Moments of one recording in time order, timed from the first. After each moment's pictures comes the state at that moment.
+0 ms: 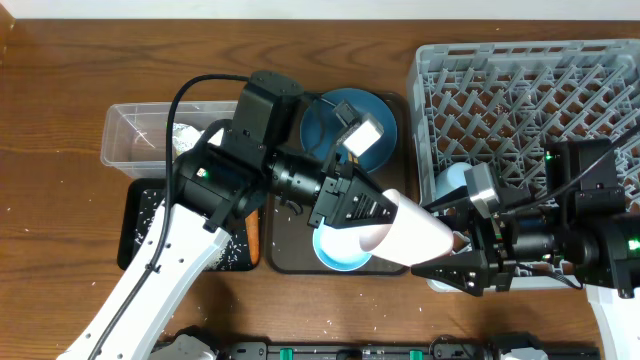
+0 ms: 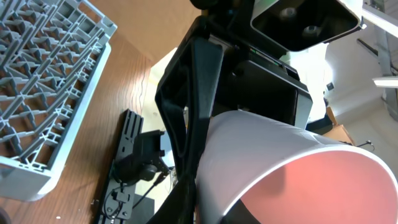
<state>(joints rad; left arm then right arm) -0.53 1.35 1.41 -0.77 1.33 -0.22 0.12 1.08 1.32 -1.40 -1.41 -0.77</state>
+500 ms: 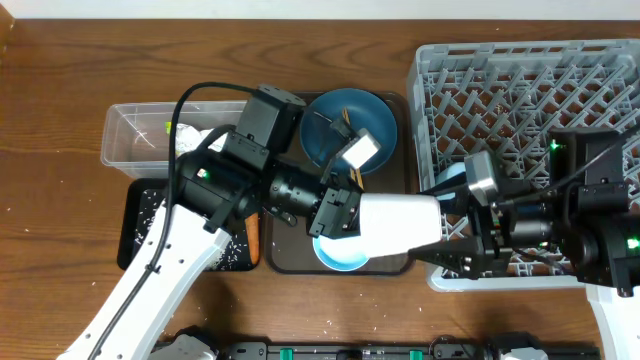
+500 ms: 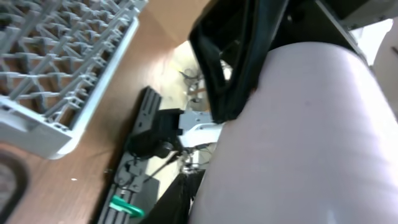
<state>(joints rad) -0.53 1.35 1.41 -0.97 1.21 -0.12 0.12 1.08 1.32 -1.22 -1.38 -0.66</state>
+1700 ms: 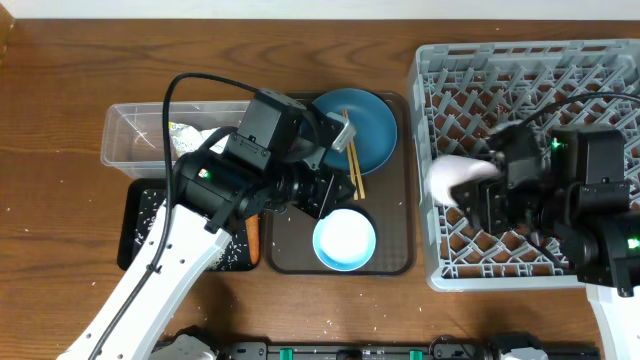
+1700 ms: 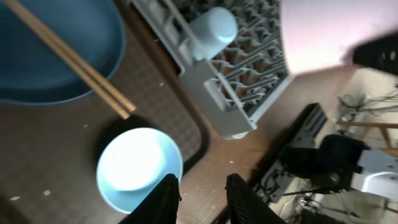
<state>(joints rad) -0.53 1.35 1.41 -1.04 0.50 -0.15 0.12 1.08 1.32 -1.24 -0.25 0.02</state>
